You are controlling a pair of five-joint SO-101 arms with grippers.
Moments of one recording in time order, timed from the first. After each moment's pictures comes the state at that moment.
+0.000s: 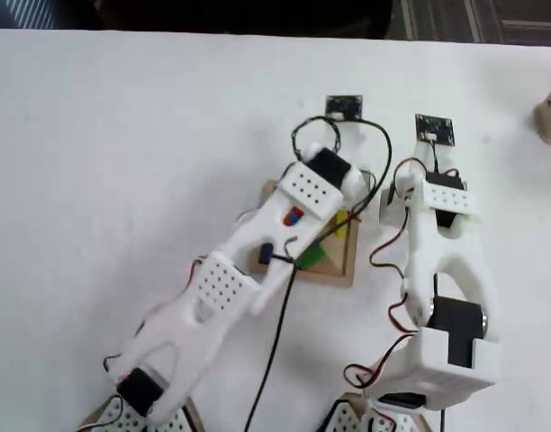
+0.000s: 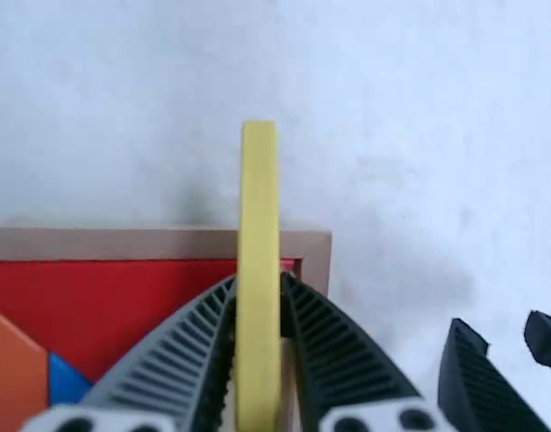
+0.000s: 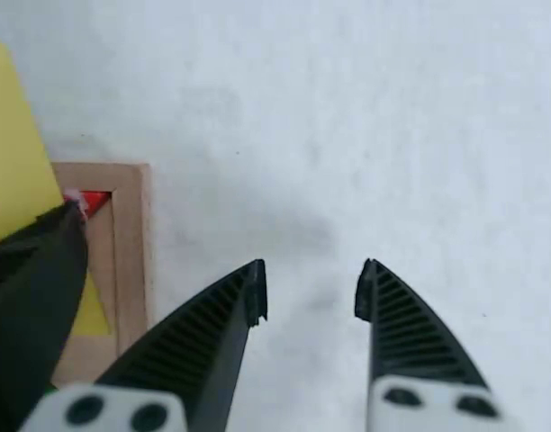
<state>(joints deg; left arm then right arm) 34.7 70.8 -77.2 83.2 37.7 8.4 4.6 25.6 51.0 6.6</state>
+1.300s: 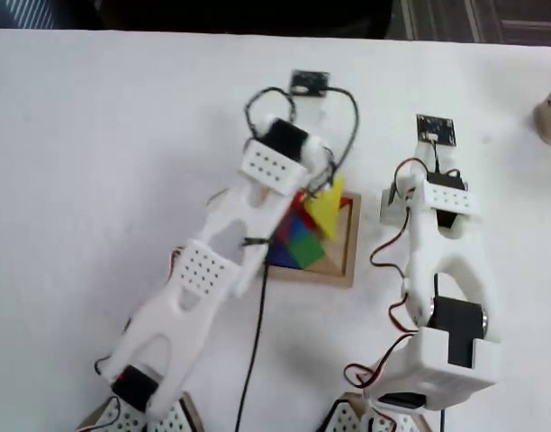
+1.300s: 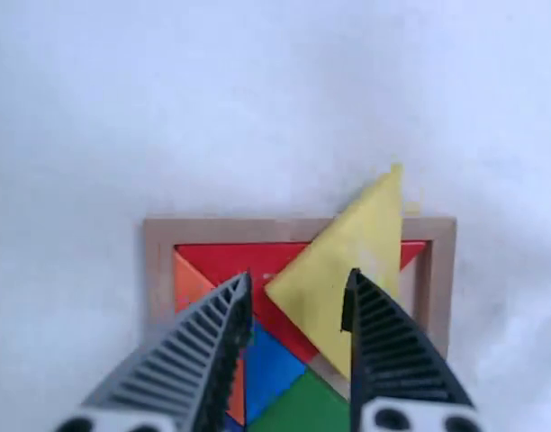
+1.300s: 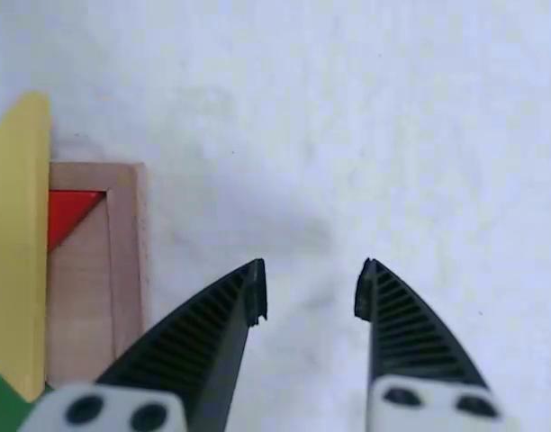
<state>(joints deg) 24.7 71.3 -91.4 101.9 26.0 8.7 4.6 25.6 51.0 6.7</state>
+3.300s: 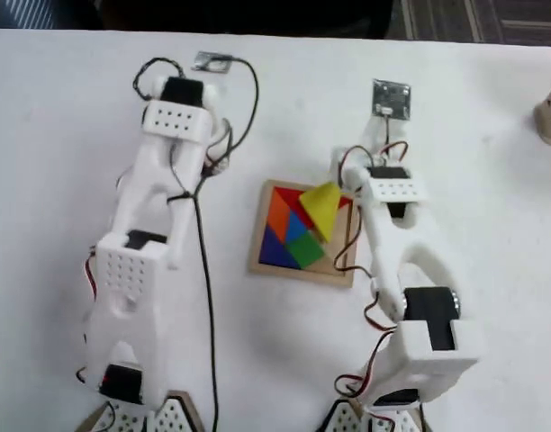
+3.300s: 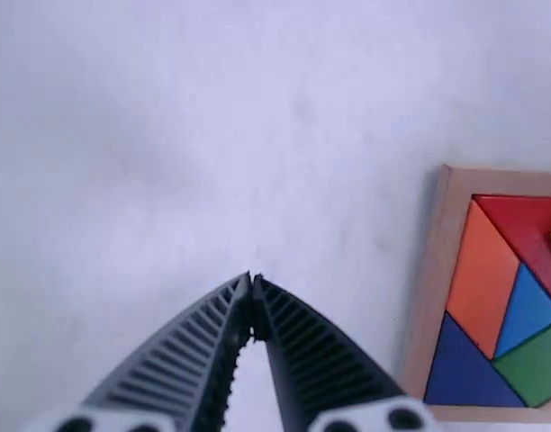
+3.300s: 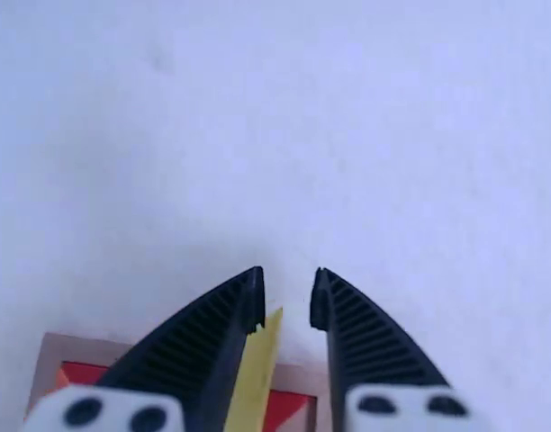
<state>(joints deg) 5.4 45.1 -47.6 96.3 7.5 -5.5 9.3 23.4 25.9 -6.5</state>
